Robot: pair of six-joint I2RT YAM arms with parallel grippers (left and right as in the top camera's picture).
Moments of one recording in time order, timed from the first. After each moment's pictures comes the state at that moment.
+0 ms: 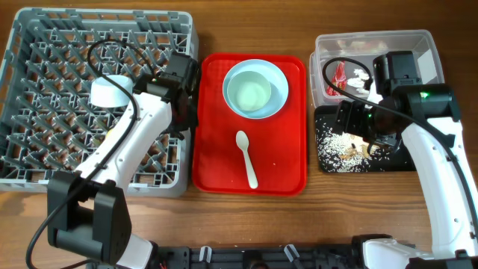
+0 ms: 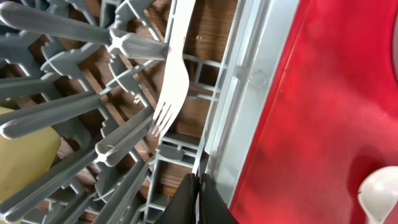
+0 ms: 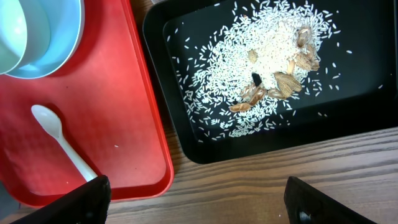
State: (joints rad) left arm -0.31 1.69 1.26 -1.00 -0.17 -0.48; right arm 0.06 1.40 1.32 -1.30 -0.05 0.34
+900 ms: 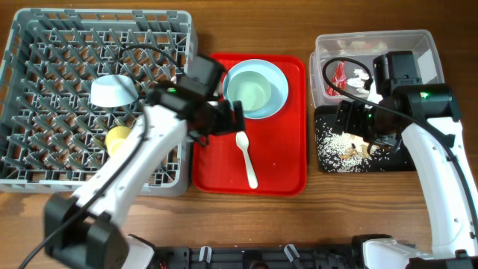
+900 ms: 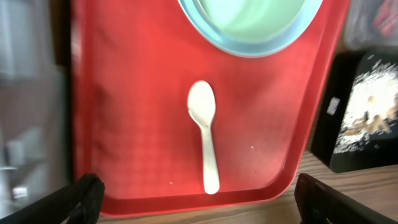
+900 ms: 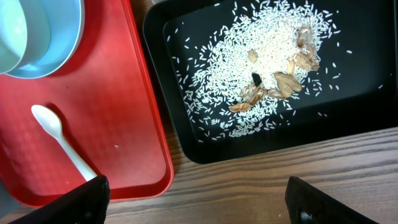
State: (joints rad) left arm -0.49 1.60 1.33 -1.01 0.18 -0.63; right arm 0.06 1.40 1.32 -1.30 -0.05 0.34
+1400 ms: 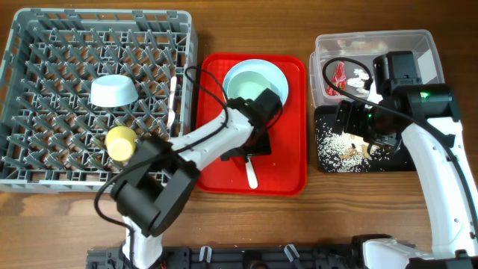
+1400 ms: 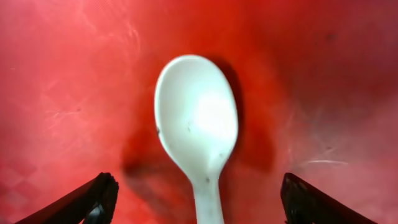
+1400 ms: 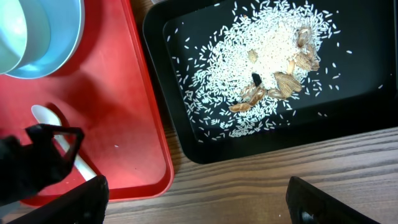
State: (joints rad) left arm -0.73 1.98 1.33 -0.89 -0.02 -0.84; right arm 0.06 1.40 1.32 -1.30 -0.05 0.34
